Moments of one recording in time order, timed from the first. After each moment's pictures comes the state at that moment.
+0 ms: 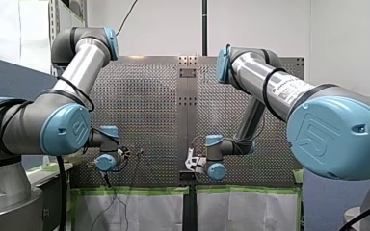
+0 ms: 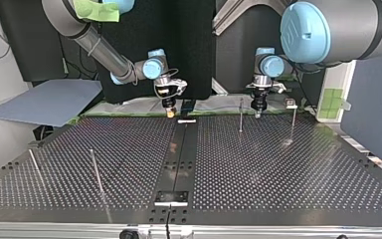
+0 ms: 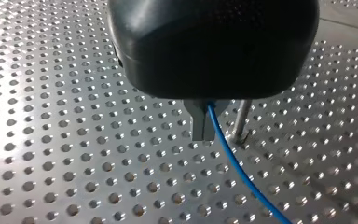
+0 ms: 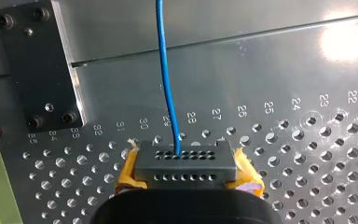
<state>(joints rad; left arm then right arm) 0.03 -2.36 -2.01 -1.90 -1.51 -2.01 2.19 -0.46 1.36 -0.85 1.60 1.74</state>
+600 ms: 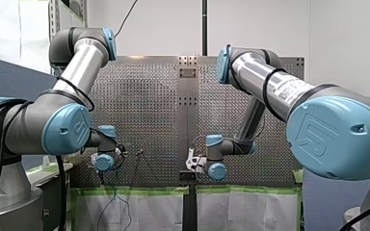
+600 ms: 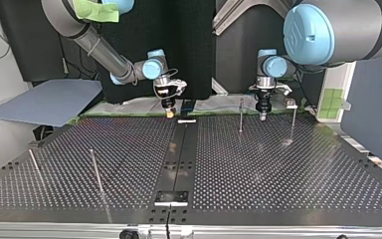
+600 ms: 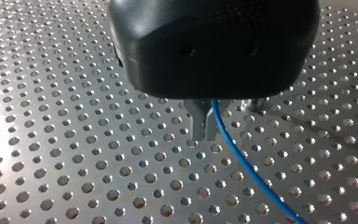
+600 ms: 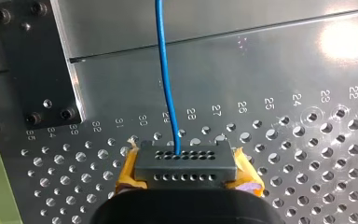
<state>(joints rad) 0.05 -2.36 -2.01 -1.86 -1.53 -1.88 2.18 -0.46 1.36 -0.84 1.59 1.74</state>
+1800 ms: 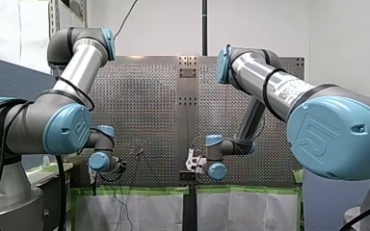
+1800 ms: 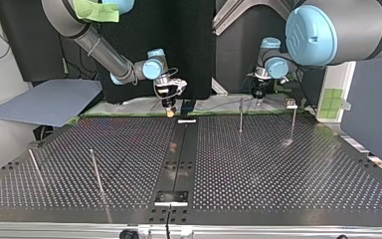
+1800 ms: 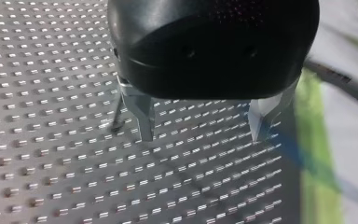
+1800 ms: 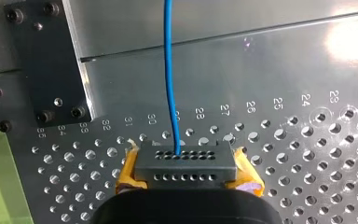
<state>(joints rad) 0.07 -2.36 -2.04 -2.21 -1.42 -1.77 2.18 -0.46 1.36 -0.83 1.59 1.74</state>
